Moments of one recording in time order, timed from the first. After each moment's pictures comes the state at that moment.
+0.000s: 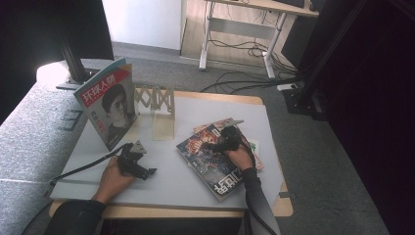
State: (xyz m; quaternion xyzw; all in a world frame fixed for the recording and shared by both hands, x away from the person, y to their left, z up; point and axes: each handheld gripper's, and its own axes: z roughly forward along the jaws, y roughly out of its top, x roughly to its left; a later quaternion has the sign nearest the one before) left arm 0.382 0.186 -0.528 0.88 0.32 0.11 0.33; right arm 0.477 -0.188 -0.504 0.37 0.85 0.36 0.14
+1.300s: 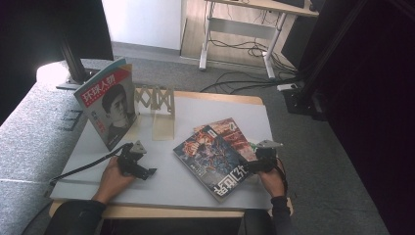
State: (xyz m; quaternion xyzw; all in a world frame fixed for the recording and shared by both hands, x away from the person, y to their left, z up) left arm 0.382 0.186 -0.528 0.88 0.32 0.11 0.33; right arm 0.388 -0.296 -0.494 0.44 0.80 0.35 0.22
